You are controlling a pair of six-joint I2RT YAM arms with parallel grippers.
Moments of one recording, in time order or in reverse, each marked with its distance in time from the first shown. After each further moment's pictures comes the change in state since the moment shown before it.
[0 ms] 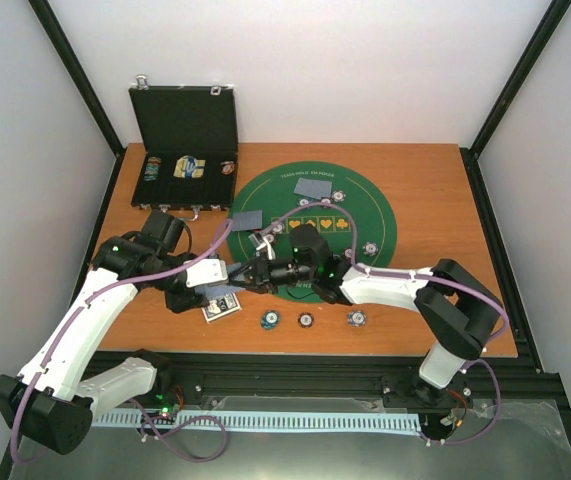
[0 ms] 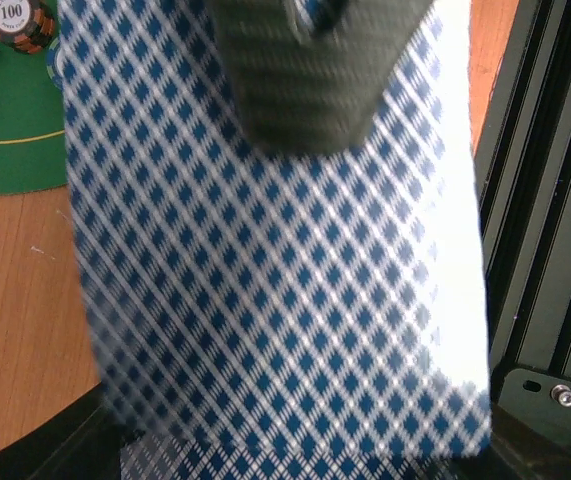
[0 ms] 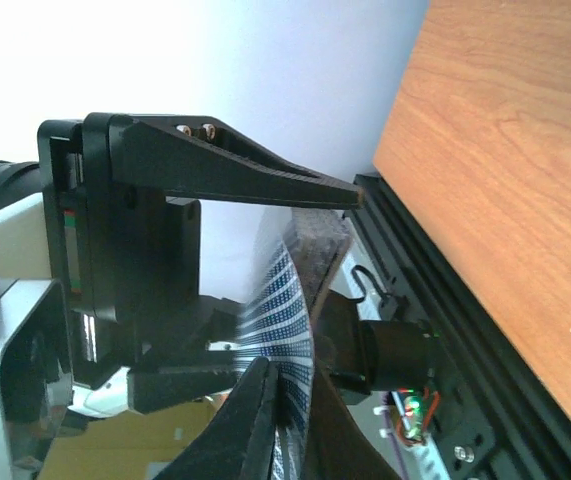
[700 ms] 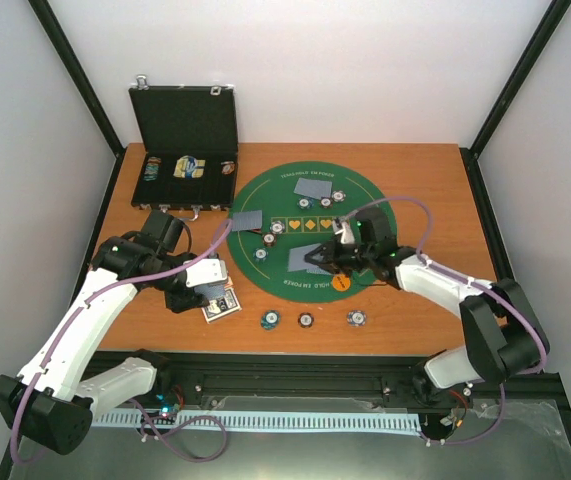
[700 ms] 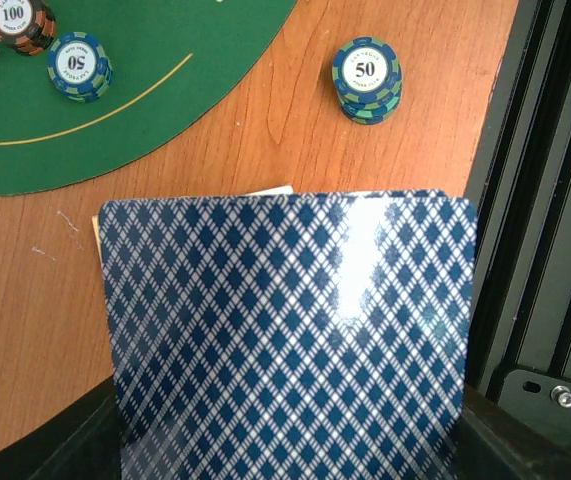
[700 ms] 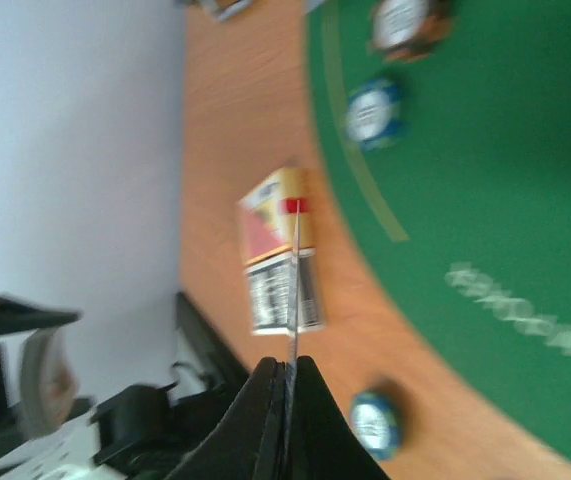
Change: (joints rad) left arm 0.000 0.000 0.000 0.000 -0.003 0.000; right arm -0.401 -0.237 -0.173 -0.460 0.024 -0.264
